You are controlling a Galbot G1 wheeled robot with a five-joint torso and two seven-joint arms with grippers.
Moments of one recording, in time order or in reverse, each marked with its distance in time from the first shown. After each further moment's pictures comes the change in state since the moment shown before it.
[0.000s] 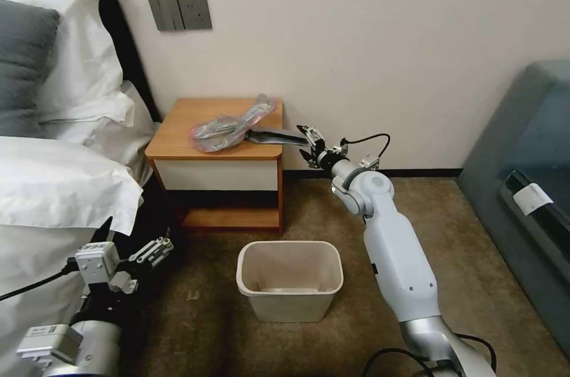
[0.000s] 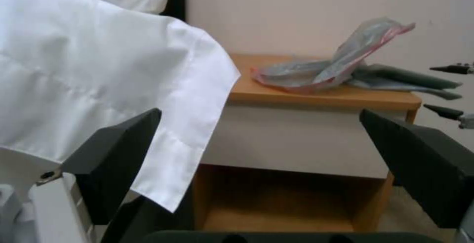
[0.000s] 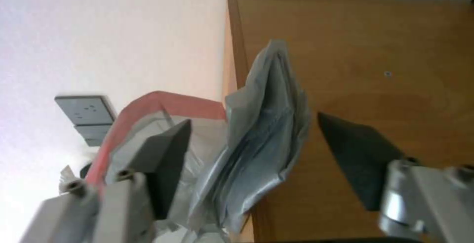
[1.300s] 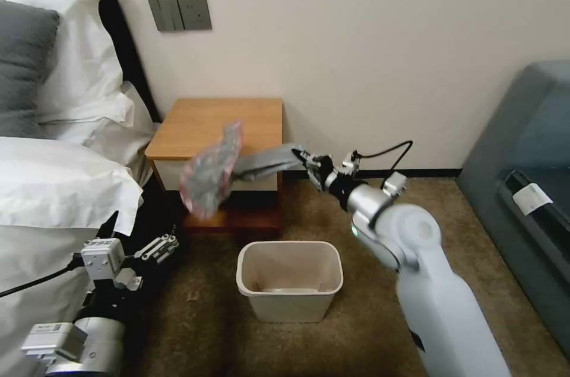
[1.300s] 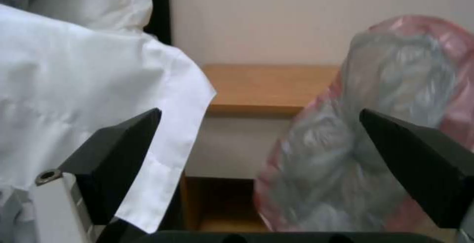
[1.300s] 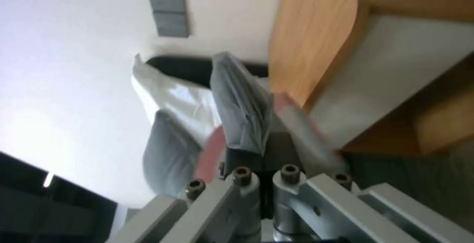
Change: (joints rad) left arm -0.012 0.034 0.015 0.000 0.010 -0.019 0.011; right arm -0.408 -0.175 -0.053 0.752 0.200 0.003 0.217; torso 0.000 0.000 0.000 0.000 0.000
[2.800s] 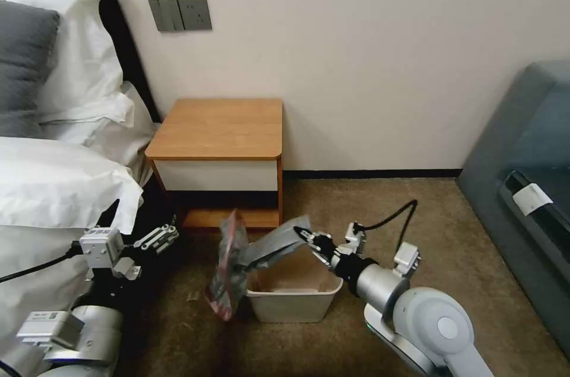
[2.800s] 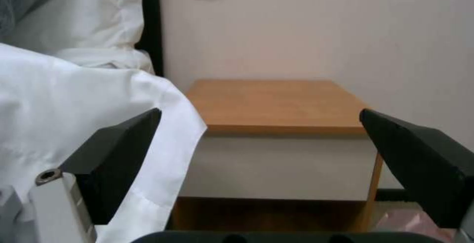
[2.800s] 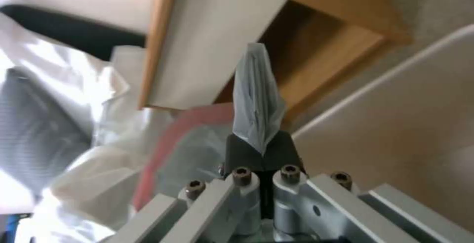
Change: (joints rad) left arm -0.048 0.058 -0.006 0.000 -0.047 0.011 -0.013; right arm -0.341 -0.159 -0.042 0.102 -0.308 -0.003 -0.033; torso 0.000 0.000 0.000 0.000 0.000
